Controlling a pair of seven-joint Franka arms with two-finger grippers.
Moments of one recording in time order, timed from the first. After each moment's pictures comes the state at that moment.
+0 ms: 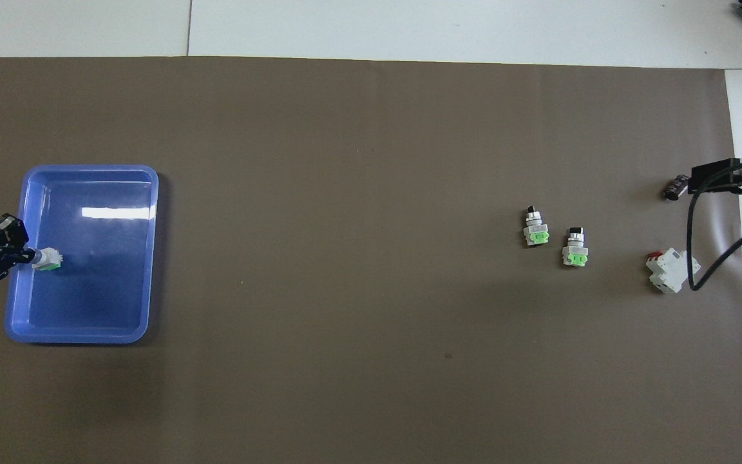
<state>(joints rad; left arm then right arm) 0.49 0.02 -0.24 -2.22 0.12 2.34 -0.85 -0.04 -0.02 -0.03 -1.64 -0.07 1.71 0.04</state>
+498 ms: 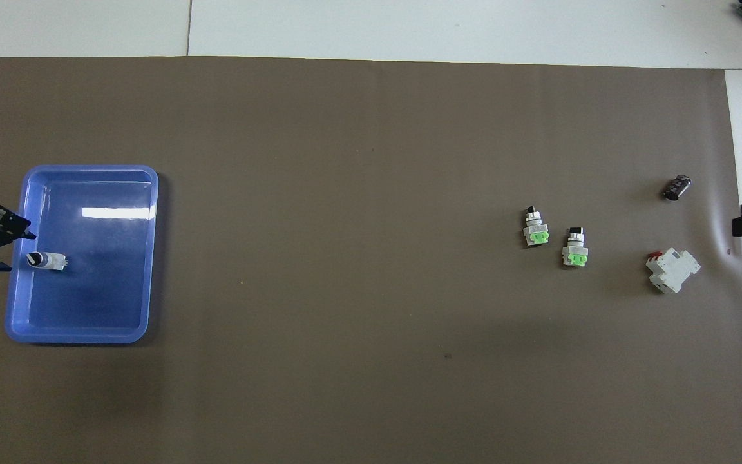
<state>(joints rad) 0.49 0.02 -0.24 -2.16 0.12 2.28 -0.76 0.03 -0.07 -0.15 -1.64 -0.06 1.54 0.02</state>
